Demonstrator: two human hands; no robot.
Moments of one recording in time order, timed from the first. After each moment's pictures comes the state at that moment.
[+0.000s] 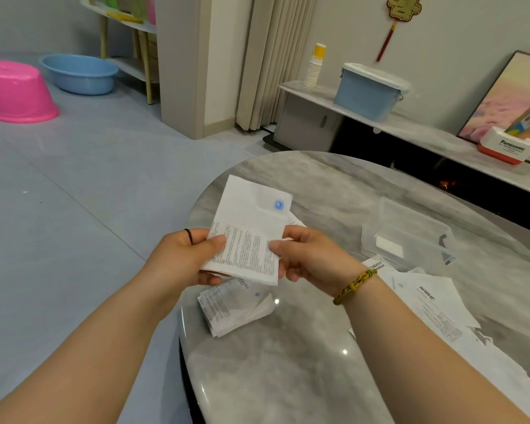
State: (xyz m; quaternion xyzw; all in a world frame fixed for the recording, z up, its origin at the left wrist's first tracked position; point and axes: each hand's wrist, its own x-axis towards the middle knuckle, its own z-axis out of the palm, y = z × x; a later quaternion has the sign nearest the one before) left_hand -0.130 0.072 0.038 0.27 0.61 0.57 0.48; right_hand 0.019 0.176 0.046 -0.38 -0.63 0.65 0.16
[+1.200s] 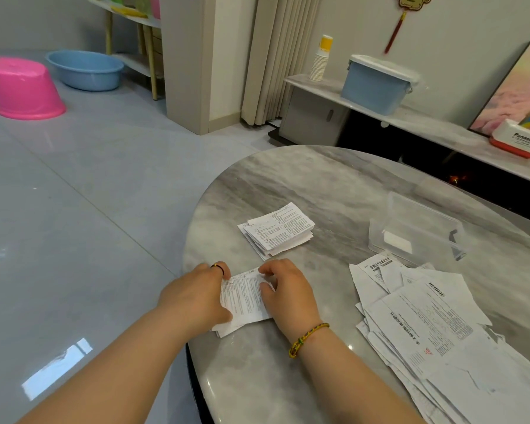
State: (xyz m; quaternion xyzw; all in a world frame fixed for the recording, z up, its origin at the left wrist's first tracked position) left_hand -0.120 0.074 -0.004 0.55 0.80 0.07 0.24; right_hand 0.006 0.148 -0.038 -0.46 -0.84 0.23 0.19
